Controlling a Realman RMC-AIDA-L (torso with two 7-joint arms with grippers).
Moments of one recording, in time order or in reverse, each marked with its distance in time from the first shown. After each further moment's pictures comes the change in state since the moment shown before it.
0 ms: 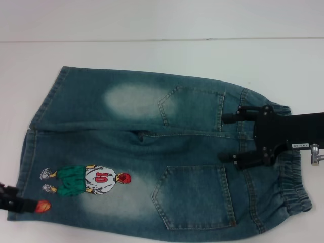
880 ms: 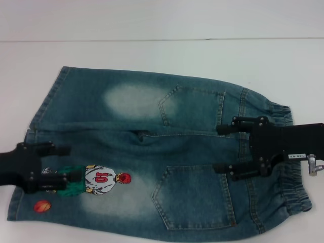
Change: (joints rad) left arm -0.006 0.043 -0.181 -0.469 -0.333 -0.089 0.663; right arm 0.001 0.003 0.014 0.066 0.006 -0.034 0.002
